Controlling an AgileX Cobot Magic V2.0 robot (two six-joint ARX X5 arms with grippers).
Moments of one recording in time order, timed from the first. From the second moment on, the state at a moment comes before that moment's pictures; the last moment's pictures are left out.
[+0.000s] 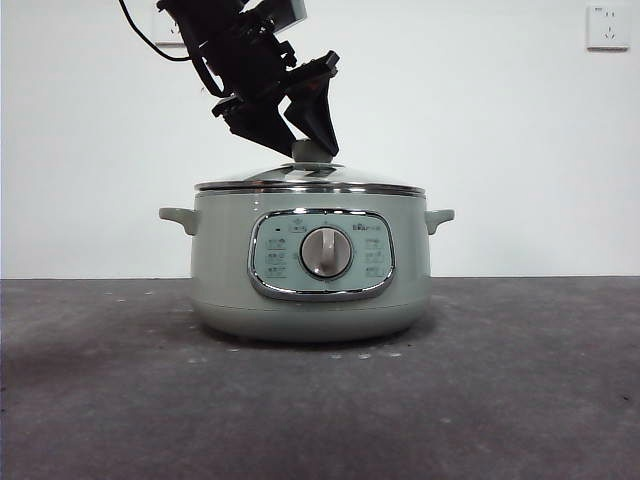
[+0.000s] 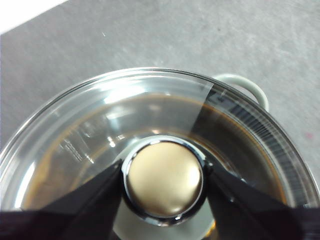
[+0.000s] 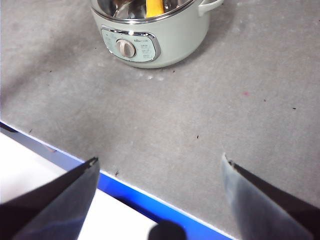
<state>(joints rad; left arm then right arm) -0.50 1.87 1.67 -0.46 0.19 0.14 0.58 0.49 1.17 -1.36 -0.01 0.13</state>
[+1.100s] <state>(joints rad) -0.47 1.20 1.68 -1.04 0.19 0.11 0.58 0.50 1.17 -1.36 0.06 0.14</state>
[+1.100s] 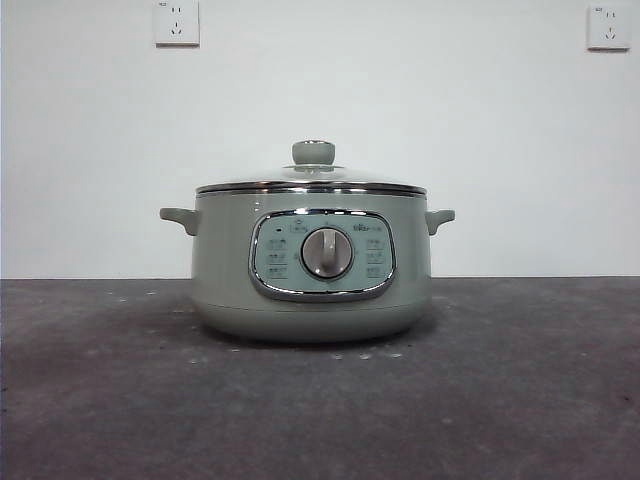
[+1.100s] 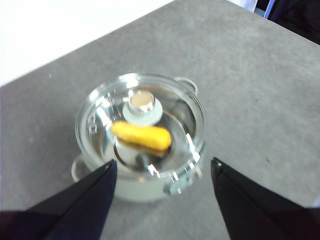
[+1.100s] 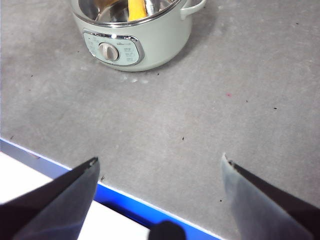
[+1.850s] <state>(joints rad) -0.47 1.17 1.68 -1.19 0.19 0.10 0.58 0.50 1.17 -1.36 0.06 0.15</state>
